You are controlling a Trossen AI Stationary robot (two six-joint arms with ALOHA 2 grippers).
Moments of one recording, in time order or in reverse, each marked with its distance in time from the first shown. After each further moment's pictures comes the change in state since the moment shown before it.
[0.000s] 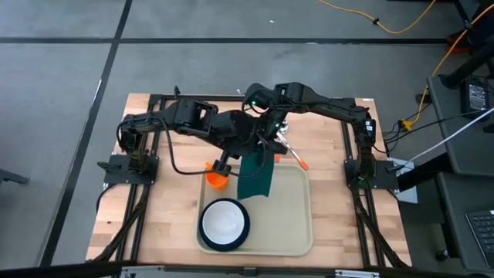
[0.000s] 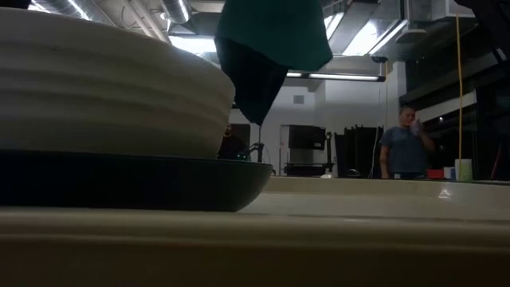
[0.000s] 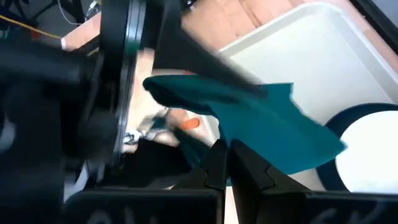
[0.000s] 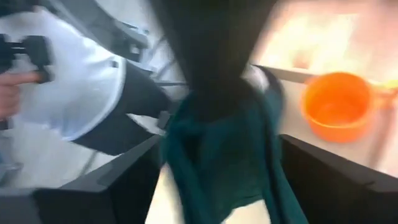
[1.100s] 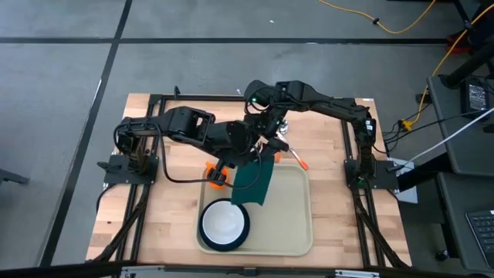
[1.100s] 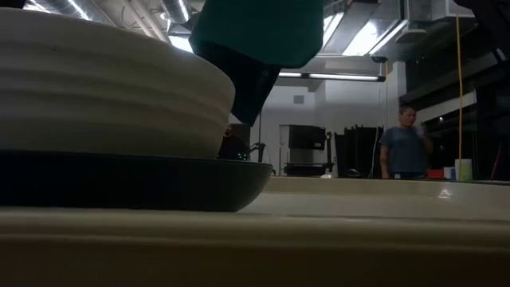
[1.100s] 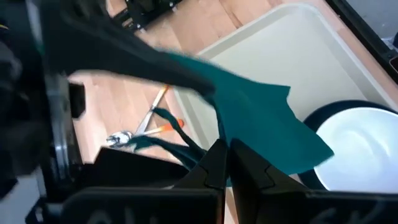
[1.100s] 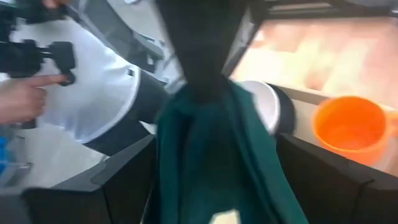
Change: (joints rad) left arm -0.072 -0.013 -0.001 -0.024 -0.023 -0.036; right arm -0.016 -0.001 0.001 0.036 -0.102 -0.010
